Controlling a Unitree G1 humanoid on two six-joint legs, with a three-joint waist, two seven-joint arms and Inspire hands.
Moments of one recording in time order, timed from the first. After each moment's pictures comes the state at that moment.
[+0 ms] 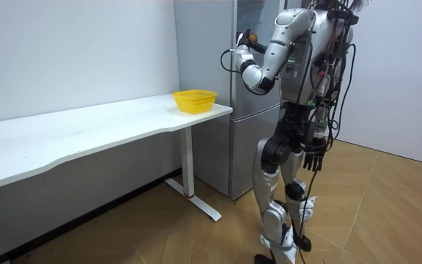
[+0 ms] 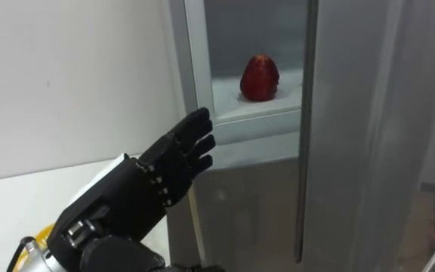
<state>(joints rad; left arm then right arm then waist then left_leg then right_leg) -0.10 0.30 -0.14 -0.45 -0.50 0.13 -0.45 0.06 -0.26 -0.04 1.35 -0.32 0.14 0.16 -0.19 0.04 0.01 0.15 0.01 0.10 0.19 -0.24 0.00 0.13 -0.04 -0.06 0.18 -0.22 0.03</state>
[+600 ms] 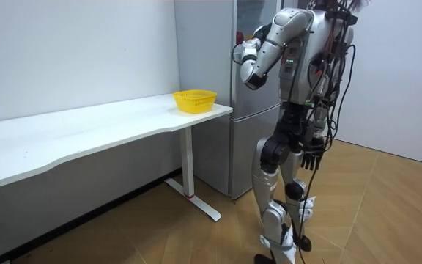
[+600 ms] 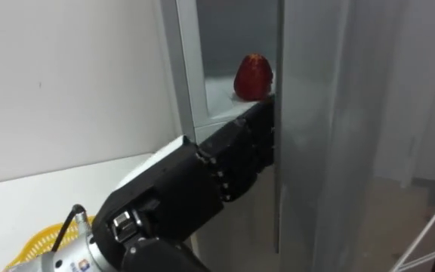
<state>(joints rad) -0.30 0.27 -0.32 -0.45 -0.51 0.12 -0.50 0.04 -0.26 0.05 1.35 -0.32 0.13 0.14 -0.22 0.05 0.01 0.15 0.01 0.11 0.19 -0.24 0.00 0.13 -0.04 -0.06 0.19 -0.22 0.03</state>
